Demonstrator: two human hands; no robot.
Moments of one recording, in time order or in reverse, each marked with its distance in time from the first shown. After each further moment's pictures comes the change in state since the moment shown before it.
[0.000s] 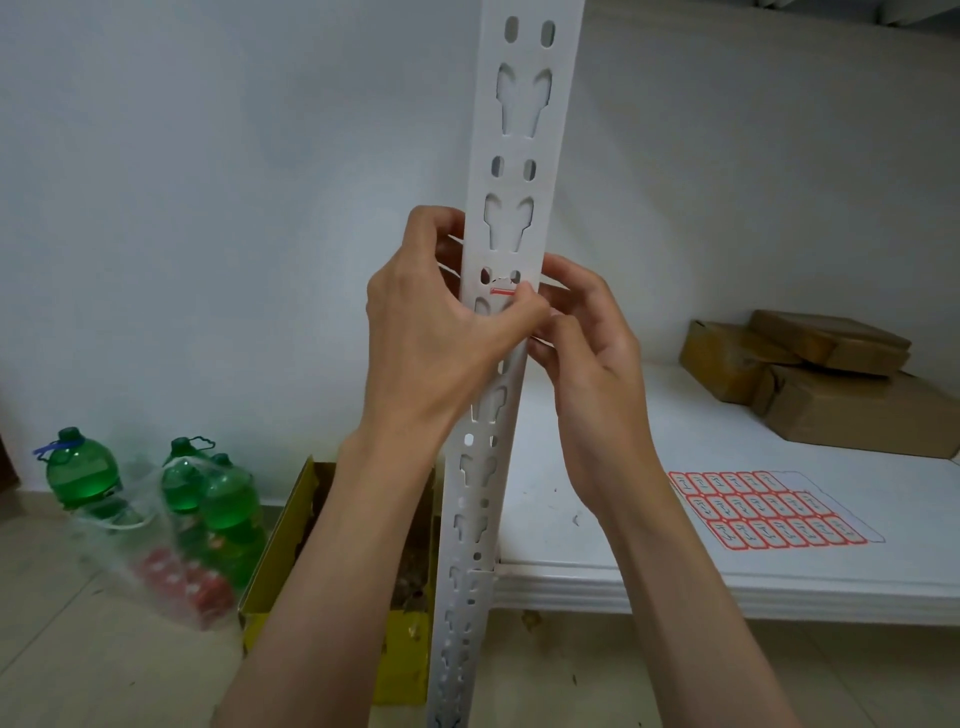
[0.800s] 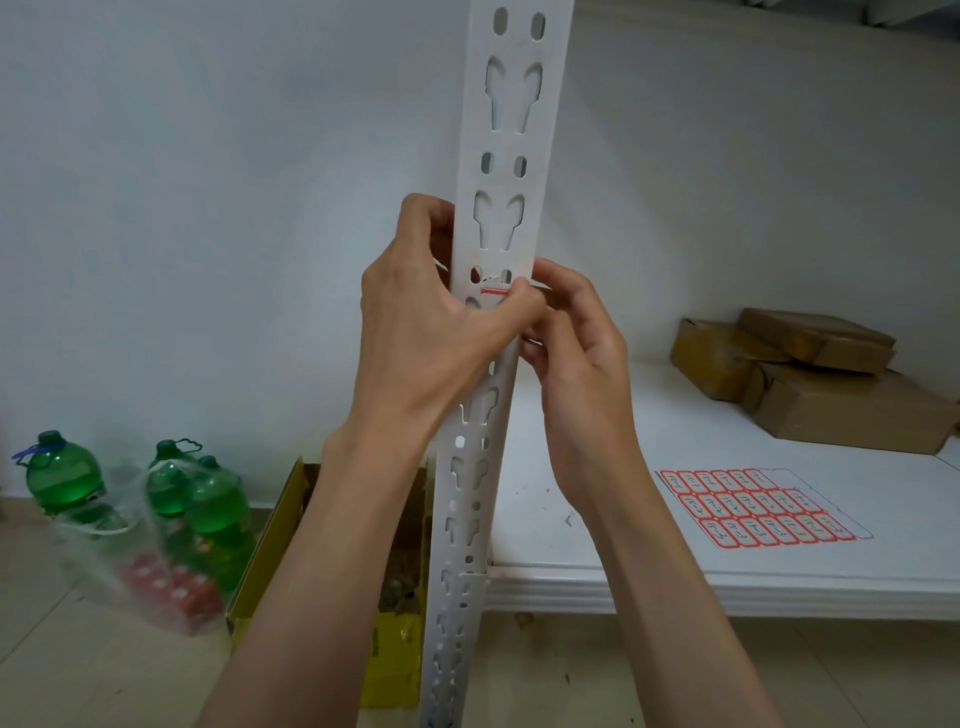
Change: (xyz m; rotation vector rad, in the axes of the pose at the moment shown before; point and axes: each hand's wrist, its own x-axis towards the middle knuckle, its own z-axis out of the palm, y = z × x) left_hand 0.004 -0.003 0.001 -0.014 -0.060 0.035; right_hand 0.002 0.002 0.003 0.032 0.030 0.033
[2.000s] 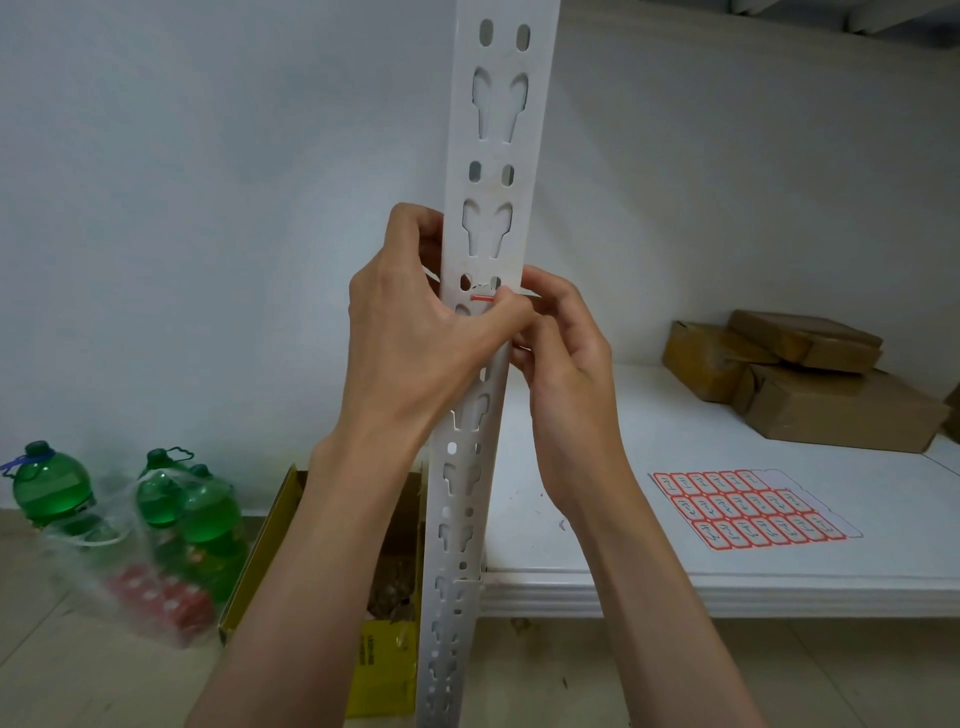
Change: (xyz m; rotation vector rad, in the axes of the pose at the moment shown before) left_hand 0.000 0.001 -0.002 0.002 -0.007 -0.006; right_hand 0.002 0.002 0.003 -0.034 0.012 0.015
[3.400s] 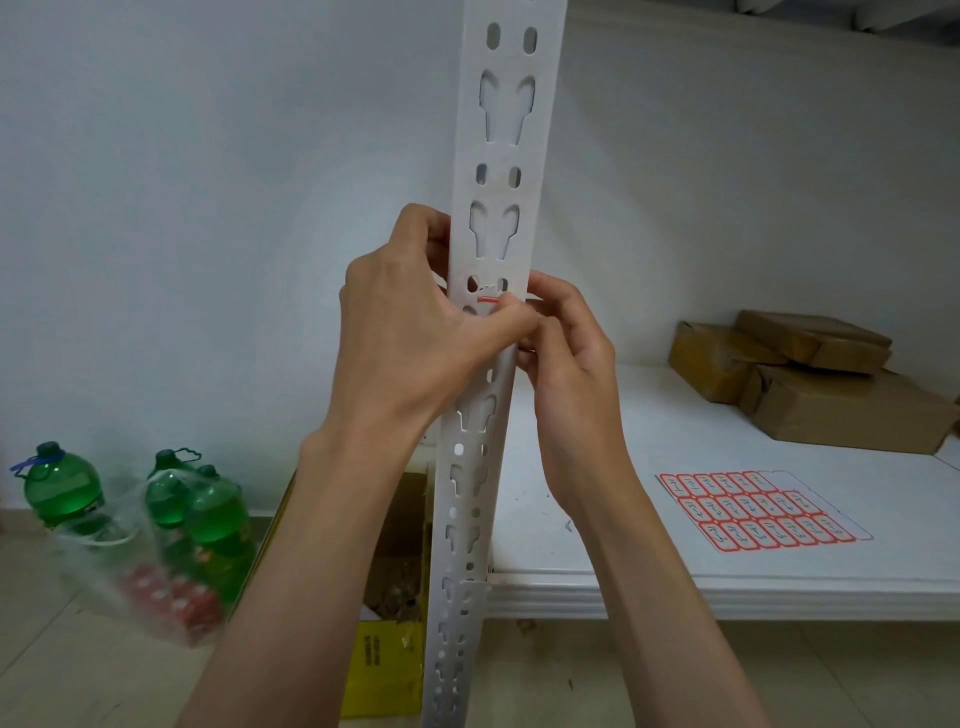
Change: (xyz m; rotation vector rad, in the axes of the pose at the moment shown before) left_hand 0.005 0.004 -0.009 0.139 -0.021 0.034; right_hand 0.000 0.000 0.002 -0.025 0.004 0.009
